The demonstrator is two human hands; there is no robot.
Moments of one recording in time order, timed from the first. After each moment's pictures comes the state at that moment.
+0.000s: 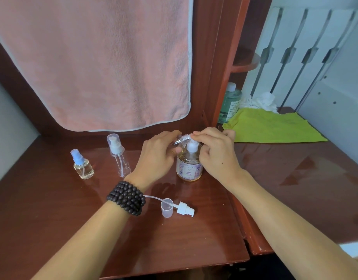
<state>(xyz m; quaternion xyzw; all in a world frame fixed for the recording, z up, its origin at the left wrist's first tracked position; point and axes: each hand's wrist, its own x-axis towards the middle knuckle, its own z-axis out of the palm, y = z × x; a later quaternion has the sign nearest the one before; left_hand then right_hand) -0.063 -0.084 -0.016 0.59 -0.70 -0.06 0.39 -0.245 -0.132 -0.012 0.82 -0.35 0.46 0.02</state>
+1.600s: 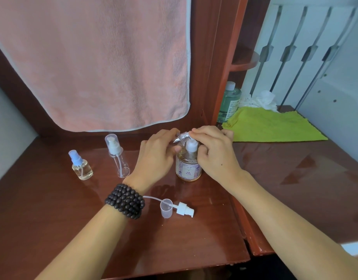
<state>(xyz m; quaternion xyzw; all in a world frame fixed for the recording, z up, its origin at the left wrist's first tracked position) -0.065 -0.082 -0.016 0.61 -0.69 -0.08 0.39 -0.244 -0.128 -0.011 0.82 -0.37 0.44 0.02</state>
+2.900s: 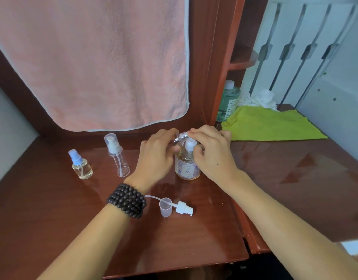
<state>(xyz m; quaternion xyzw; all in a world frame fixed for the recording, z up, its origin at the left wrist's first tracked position) -0.068 -0.080 -0.019 0.61 -0.69 -0.06 0.38 -0.239 -0.122 -0.007 0.81 -0.39 0.43 0.02</state>
